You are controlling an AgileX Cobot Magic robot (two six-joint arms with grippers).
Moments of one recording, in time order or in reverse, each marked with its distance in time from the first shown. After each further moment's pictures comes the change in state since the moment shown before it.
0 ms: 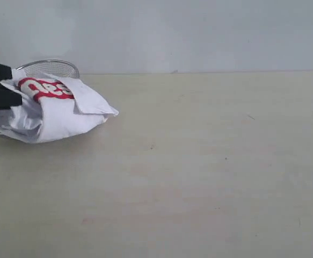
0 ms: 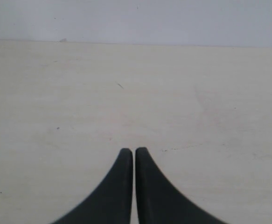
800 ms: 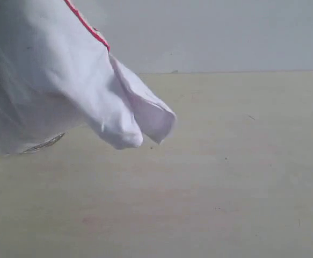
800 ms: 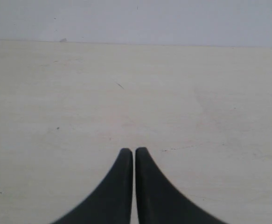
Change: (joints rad) left arm 0.000 -0.409 -0.248 -0.262 0.598 0.010; right arm 0.000 0.000 0.000 0.000 0.000 0.000
